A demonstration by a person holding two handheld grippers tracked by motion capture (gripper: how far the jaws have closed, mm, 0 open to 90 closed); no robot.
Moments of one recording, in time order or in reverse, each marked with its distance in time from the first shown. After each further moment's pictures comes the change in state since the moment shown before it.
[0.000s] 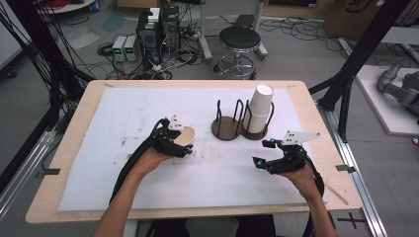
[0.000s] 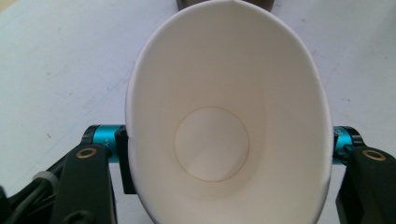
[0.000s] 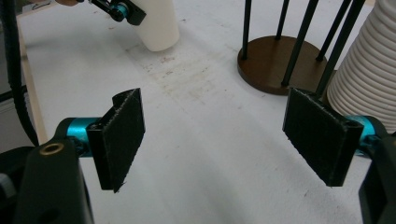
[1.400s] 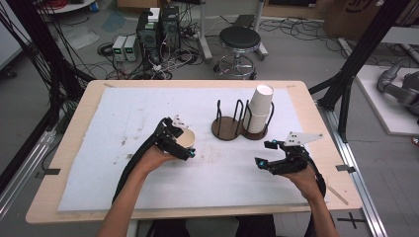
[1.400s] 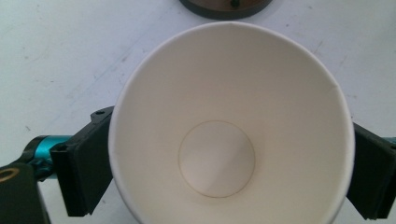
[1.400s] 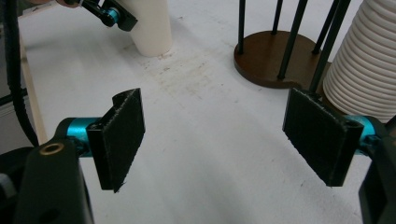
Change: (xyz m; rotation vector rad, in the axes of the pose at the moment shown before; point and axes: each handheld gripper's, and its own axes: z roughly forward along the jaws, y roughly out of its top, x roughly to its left) left arm 0.004 0.003 0.009 0.053 -0.057 -0.035; right arm -0.003 -0.006 -0.003 -0.002 0.001 0.016
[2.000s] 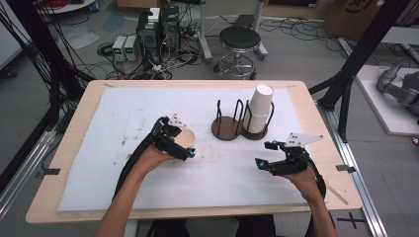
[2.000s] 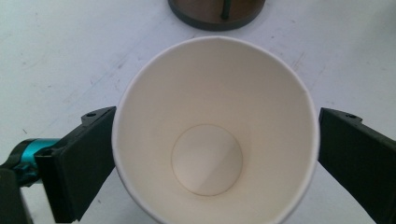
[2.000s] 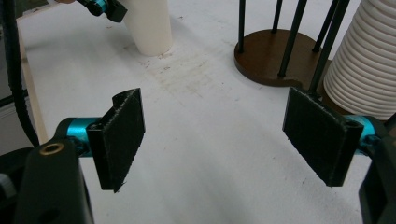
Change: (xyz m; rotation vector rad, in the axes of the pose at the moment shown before) left arm -0.001 0.000 -0.015 -0.050 -0.018 -0.010; right arm 0.001 -0.003 0.000 -0.009 -0.001 0.005
